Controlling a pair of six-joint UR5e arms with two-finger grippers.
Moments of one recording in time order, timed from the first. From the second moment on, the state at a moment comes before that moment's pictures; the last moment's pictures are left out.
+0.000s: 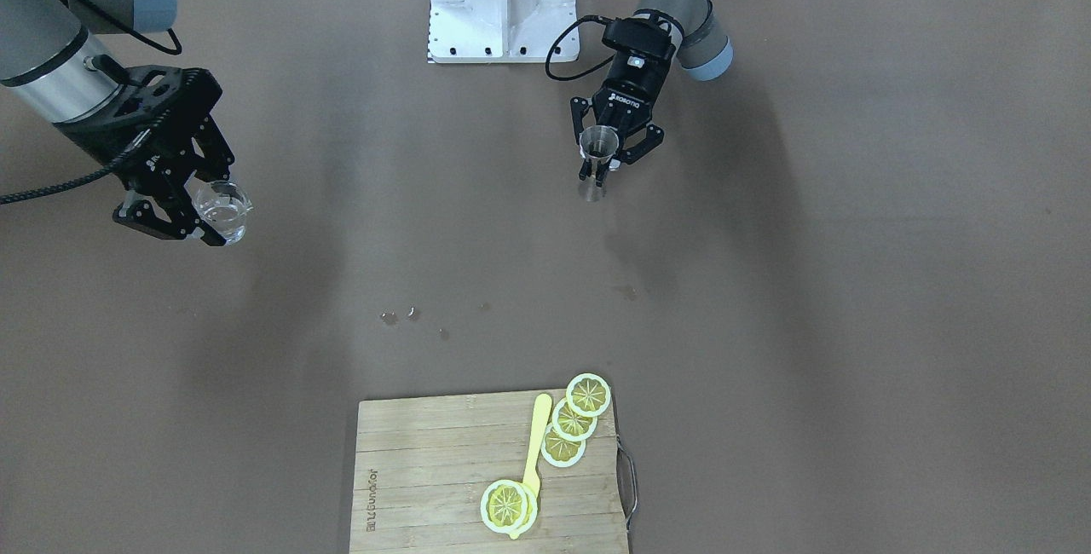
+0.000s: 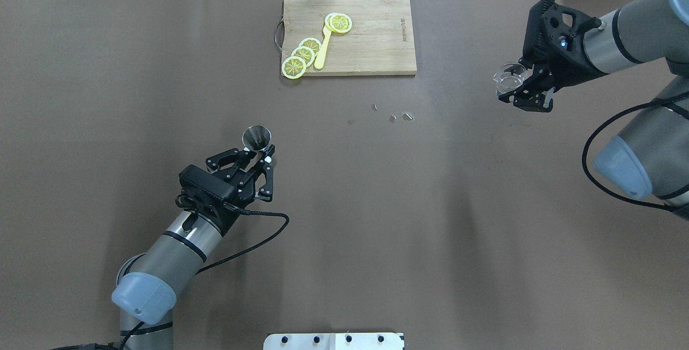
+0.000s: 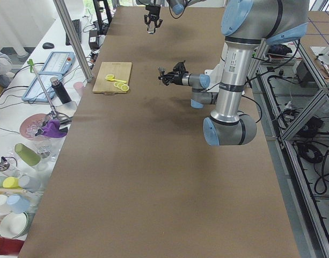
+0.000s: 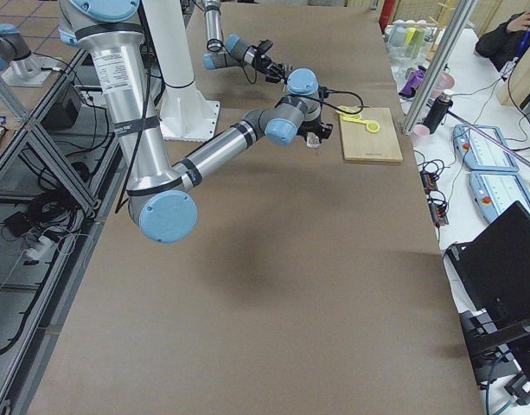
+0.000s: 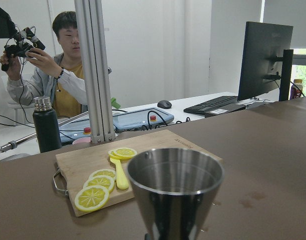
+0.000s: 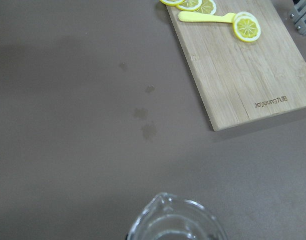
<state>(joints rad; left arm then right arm) -0.20 -1.91 -1.59 -2.95 -0.72 -0.51 0.96 -1.34 1.89 -1.10 2.18 -0.24</state>
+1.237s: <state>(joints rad) -0.19 -1.54 -1.64 -3.01 -0.51 -0.84 0.96 -1.42 1.45 -0.26 2.25 -0.10</state>
